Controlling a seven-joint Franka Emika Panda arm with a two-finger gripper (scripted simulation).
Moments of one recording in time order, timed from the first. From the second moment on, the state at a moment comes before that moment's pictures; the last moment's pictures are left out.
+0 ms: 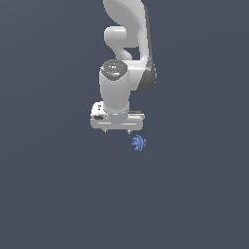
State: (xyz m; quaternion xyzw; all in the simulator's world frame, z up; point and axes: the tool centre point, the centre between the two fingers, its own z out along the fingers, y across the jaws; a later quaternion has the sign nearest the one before) arm -0.015 -0.030 0.159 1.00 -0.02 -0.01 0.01
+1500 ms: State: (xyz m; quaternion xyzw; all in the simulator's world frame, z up) arm -0.009 -0.026 0.153 1.00 -0.04 0.00 0.02
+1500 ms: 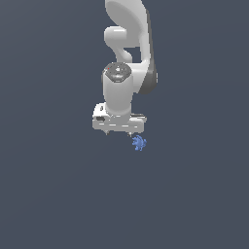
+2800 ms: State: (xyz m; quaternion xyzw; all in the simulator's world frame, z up) arm -0.025 0.057 0.101 0.96 -0.29 0.00 0.00
